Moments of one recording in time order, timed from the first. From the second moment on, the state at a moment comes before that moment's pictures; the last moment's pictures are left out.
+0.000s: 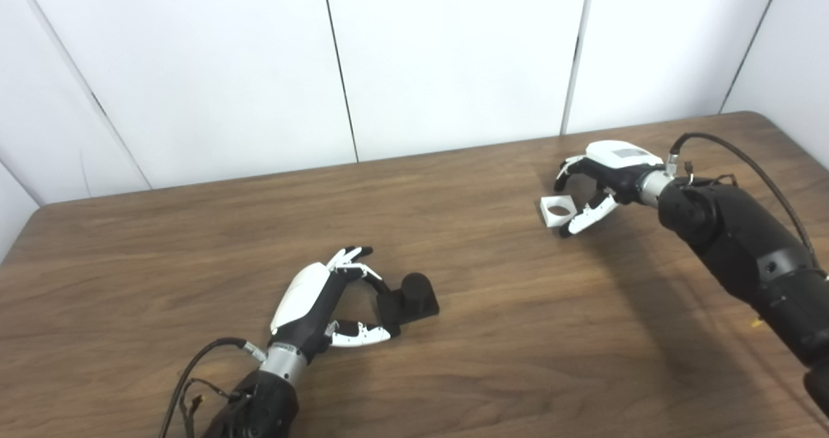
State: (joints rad) left arm -0.20 0.23 -0.37 0.01 0.53 0.13 -0.08; right arm -0.68 -0.61 0.38 0.52 -0.67 -0.03 0.32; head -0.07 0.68
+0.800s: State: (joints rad) left arm -0.20 0.22 -0.36 0.00 0.54 0.15 -0.09; right arm -0.64 -0.61 0.36 0.47 -0.62 -0.02 0.30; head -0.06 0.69
